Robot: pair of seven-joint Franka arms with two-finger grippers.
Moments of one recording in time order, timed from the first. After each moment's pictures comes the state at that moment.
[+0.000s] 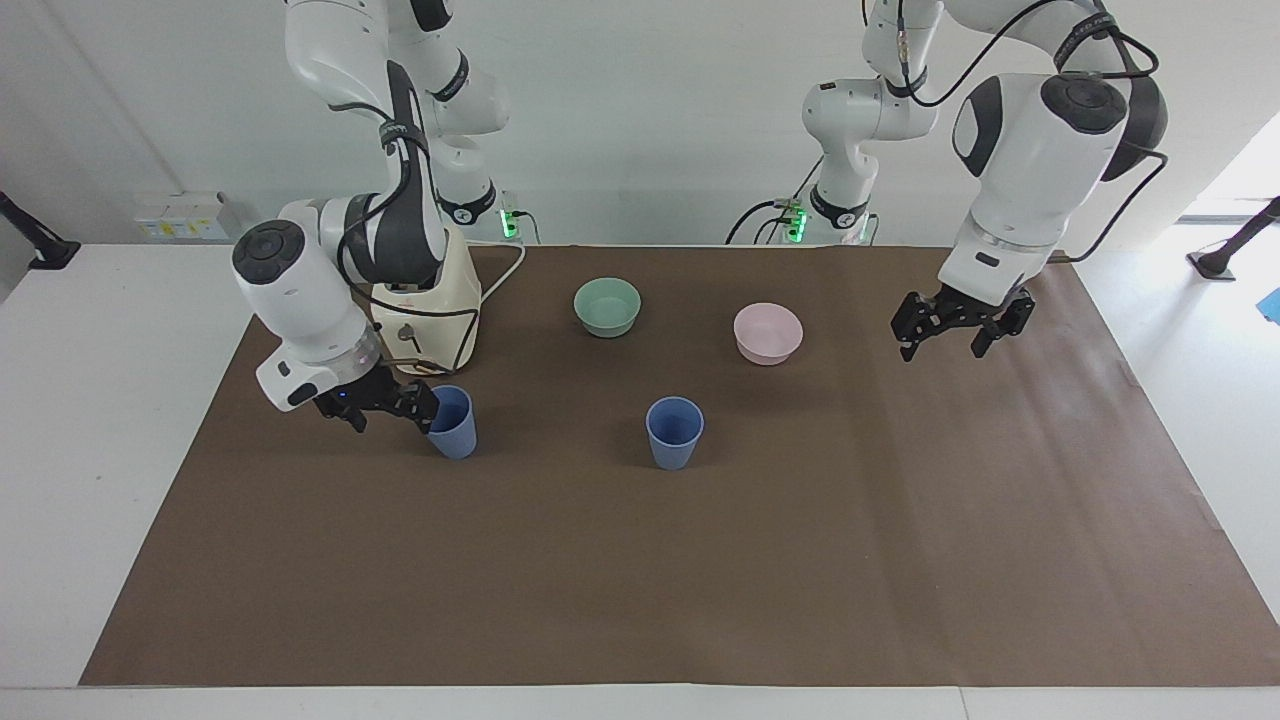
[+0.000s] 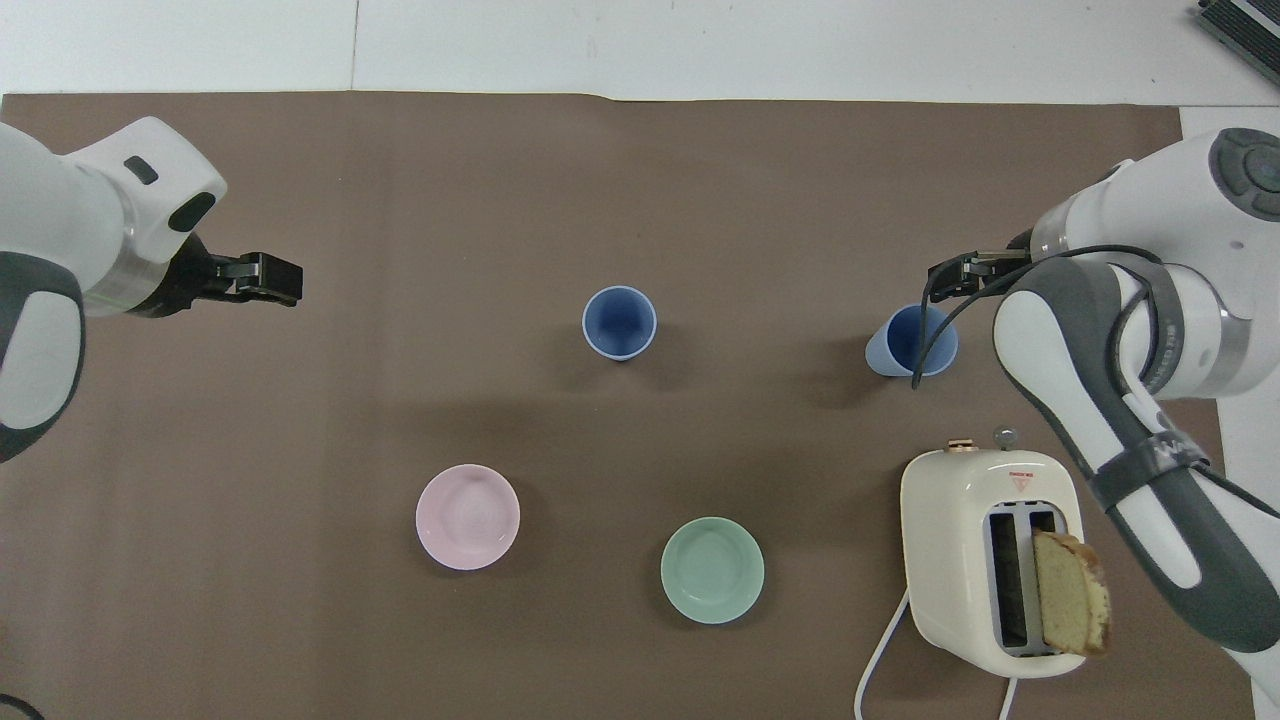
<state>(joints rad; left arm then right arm) -0.03 0.05 -0.13 -1.72 0.03 1.83 -0.10 0.00 0.28 0.01 -1.77 0.04 2.07 0.06</state>
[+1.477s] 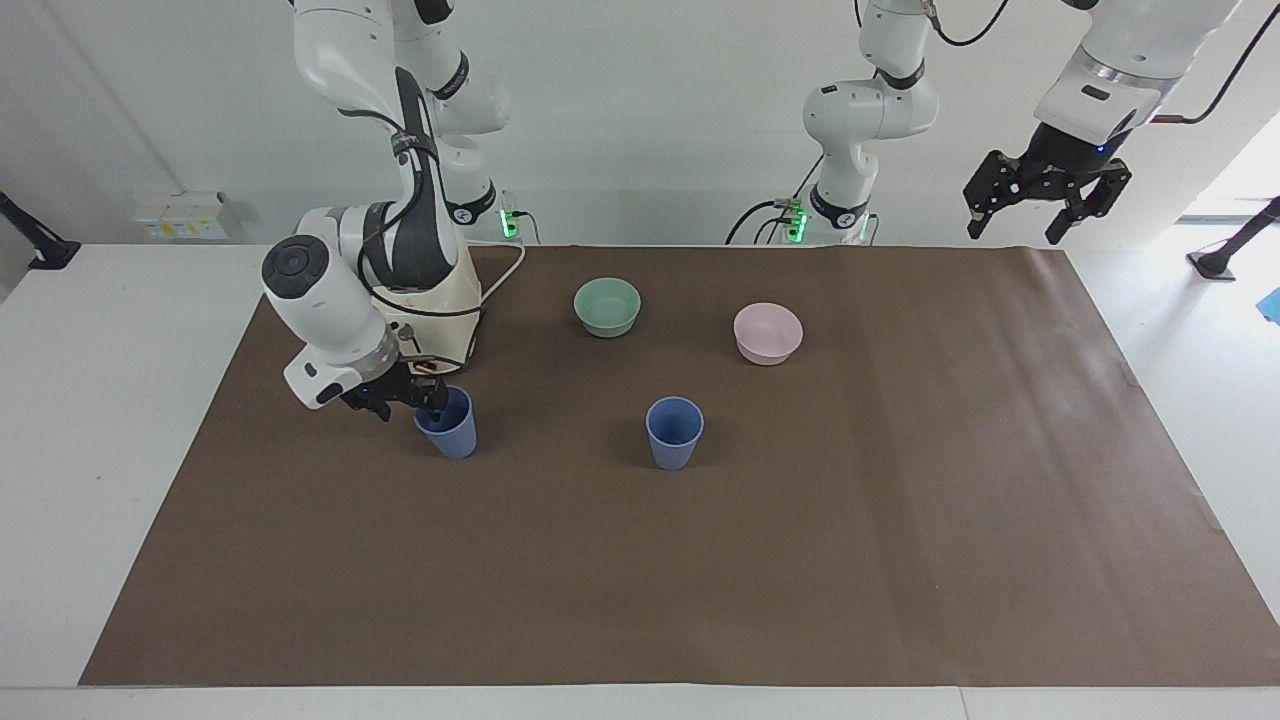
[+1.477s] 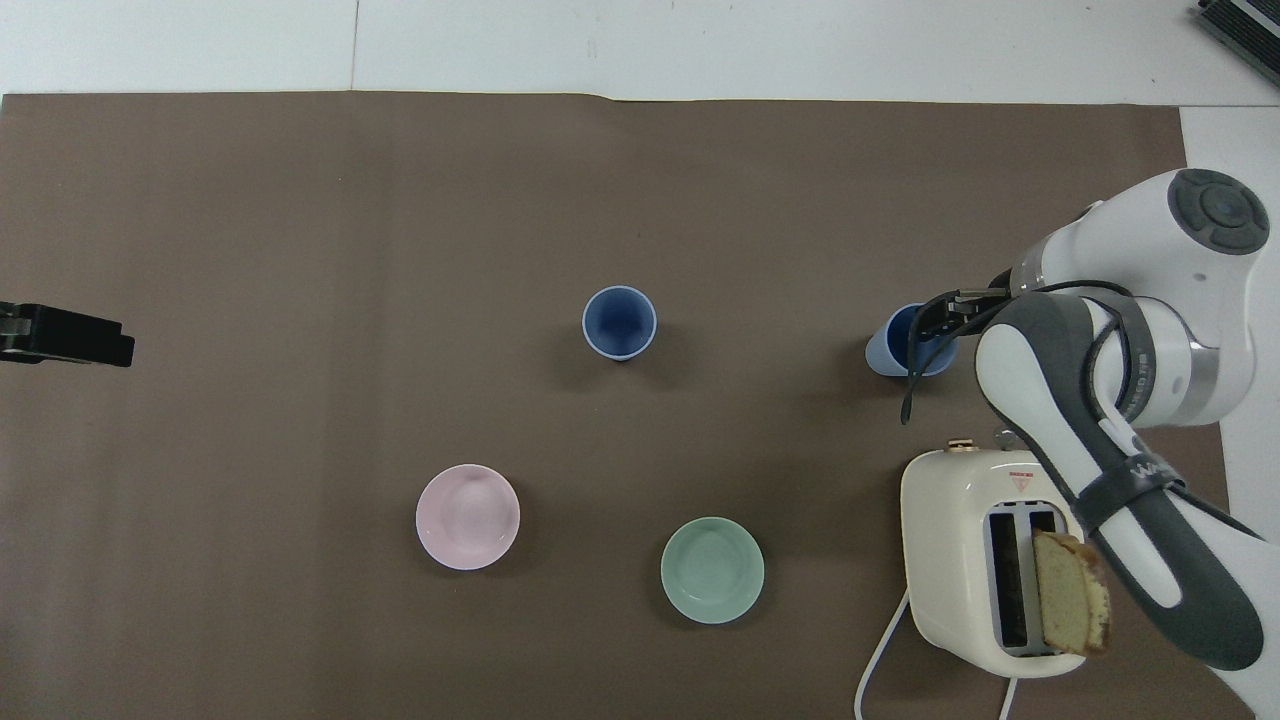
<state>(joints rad) 0.05 -0.09 -0.12 -1.54 -0.04 1.50 0.06 0.01 0.25 0.02 -1.89 0.04 2.08 0.04</state>
